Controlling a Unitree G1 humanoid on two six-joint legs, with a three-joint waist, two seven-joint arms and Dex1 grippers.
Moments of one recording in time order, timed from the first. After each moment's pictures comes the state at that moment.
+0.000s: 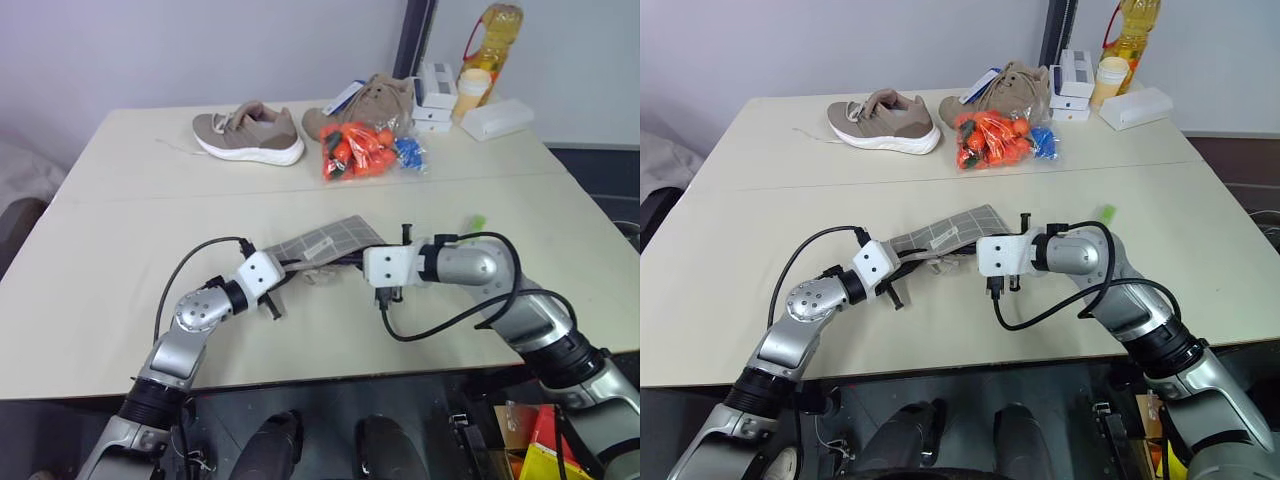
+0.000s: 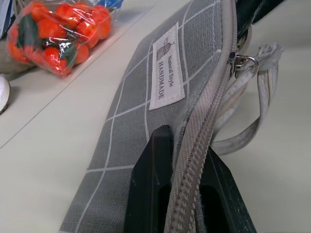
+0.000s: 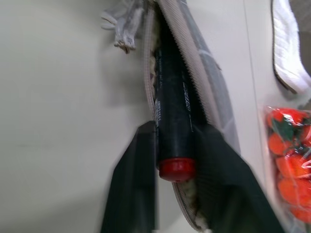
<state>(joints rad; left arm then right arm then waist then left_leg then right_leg) -0.28 0.40 -0.18 0.05 -0.01 -0.06 -0.67 -0.56 -0.70 0.39 -0.20 -0.26 0.19 0.92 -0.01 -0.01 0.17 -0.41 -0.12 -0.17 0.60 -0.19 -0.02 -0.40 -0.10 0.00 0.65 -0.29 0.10</state>
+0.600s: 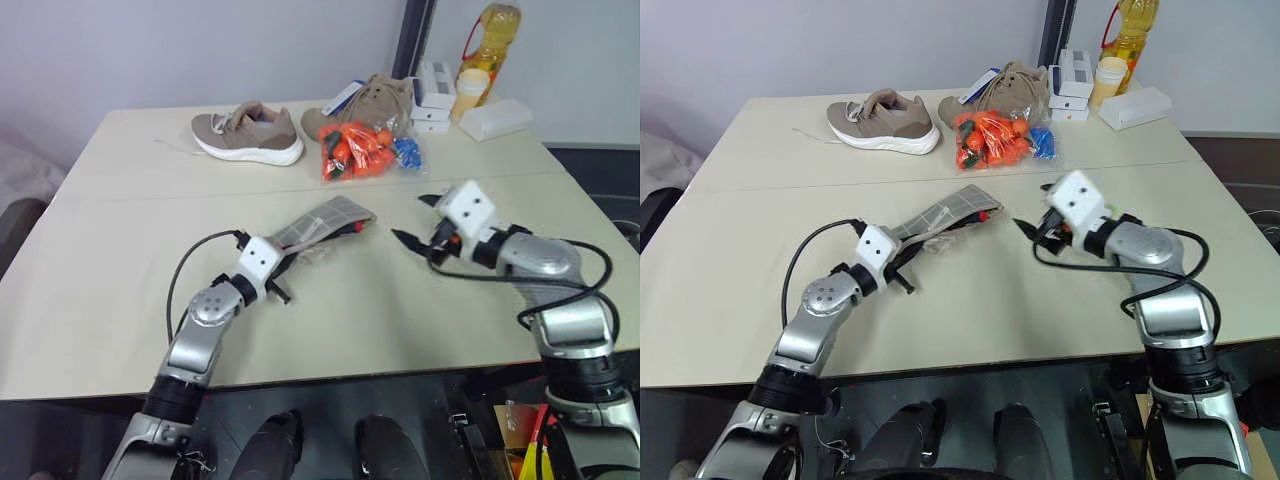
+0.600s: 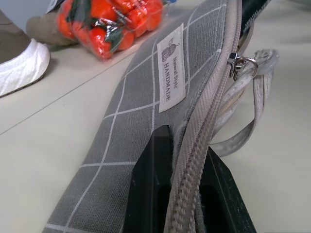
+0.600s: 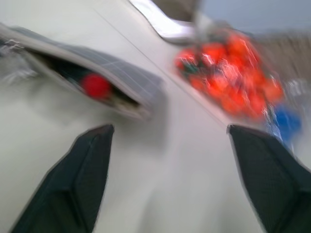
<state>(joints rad) -0.32 0.28 -0.13 0.09 -0.02 0.07 -0.49 -0.41 -0.58 -0.13 -0.20 0.08 0.57 0.71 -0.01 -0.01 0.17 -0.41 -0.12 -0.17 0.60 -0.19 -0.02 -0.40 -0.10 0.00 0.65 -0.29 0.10</state>
